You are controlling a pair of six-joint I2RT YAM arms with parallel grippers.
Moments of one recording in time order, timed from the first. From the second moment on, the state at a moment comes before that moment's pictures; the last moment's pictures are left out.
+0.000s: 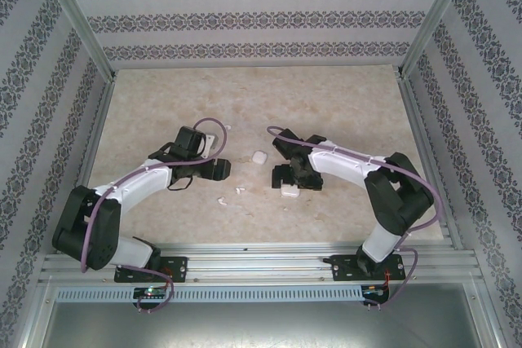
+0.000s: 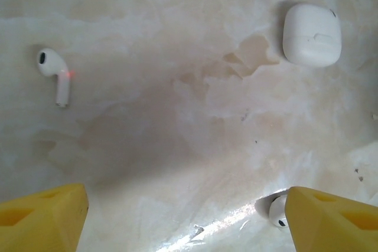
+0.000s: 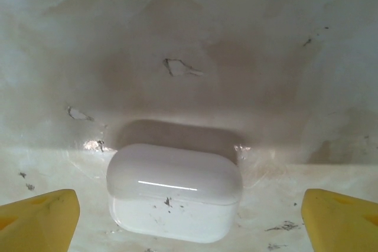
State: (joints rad) left arm -0.37 1.40 0.76 -0.34 0.19 -0.22; right arm 0.66 1.70 1.06 -0.82 -0.02 0.73
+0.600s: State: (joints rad) left arm -0.37 1.43 0.76 -0.30 0.26 -0.21; right arm 0.67 1.80 1.09 -0.84 -0.03 0.75
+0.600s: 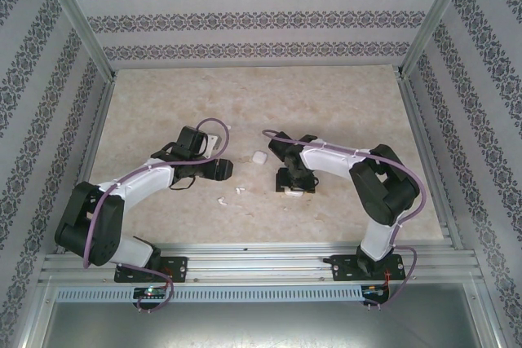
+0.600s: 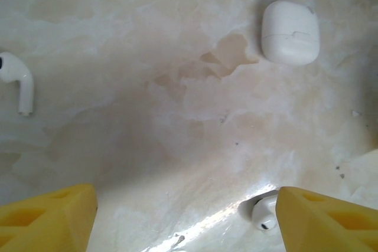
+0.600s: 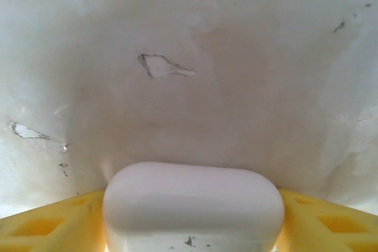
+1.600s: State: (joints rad) left arm -0.68 1.35 0.68 0.46 0.36 -0.30; right arm 0.61 1.32 1.22 -0.70 -0.18 0.95
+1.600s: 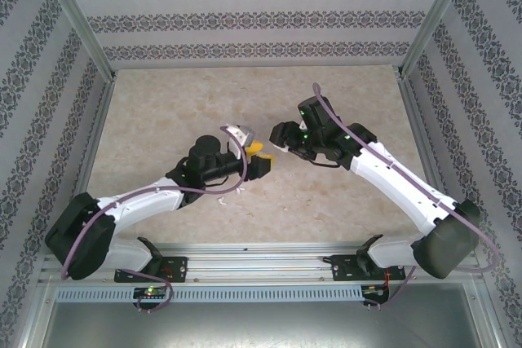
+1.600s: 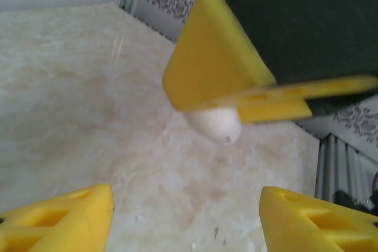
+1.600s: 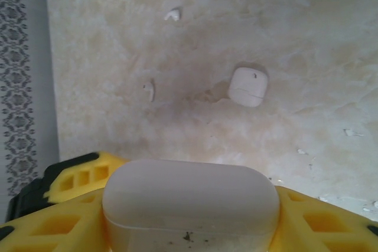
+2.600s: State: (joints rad) left arm -0.70 1.51 0.84 0.71 0.36 -0.50; right arm 0.56 1.25 1.22 -0.60 -0.26 1.02
